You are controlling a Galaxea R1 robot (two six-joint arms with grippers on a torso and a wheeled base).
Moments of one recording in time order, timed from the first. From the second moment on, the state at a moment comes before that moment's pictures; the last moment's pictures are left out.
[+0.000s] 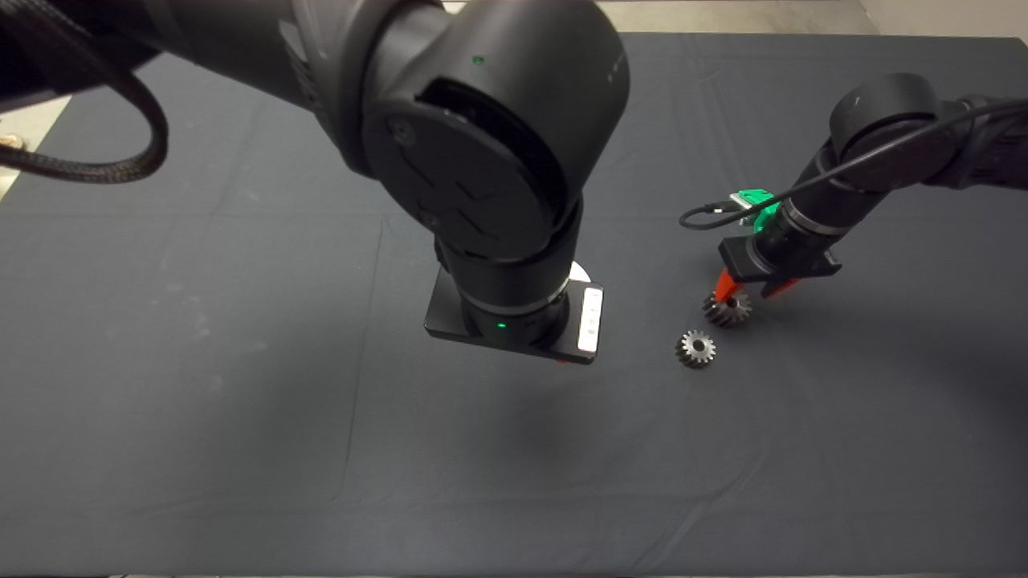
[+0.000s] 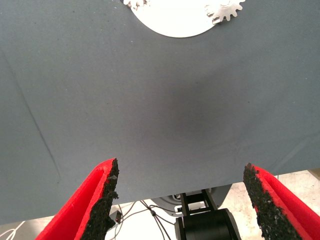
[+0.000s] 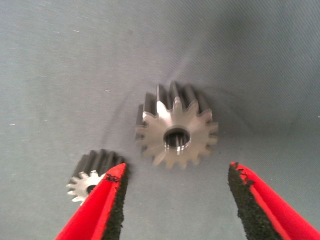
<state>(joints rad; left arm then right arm) -0.72 2.87 -0.78 0.11 1.53 -1.90 0.40 2.36 -1.13 -0.19 -1.53 1.20</state>
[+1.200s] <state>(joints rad) -0.72 2.86 -0.78 0.11 1.53 -1.90 0.42 2.44 -0.92 -0.18 -1.53 1.41</state>
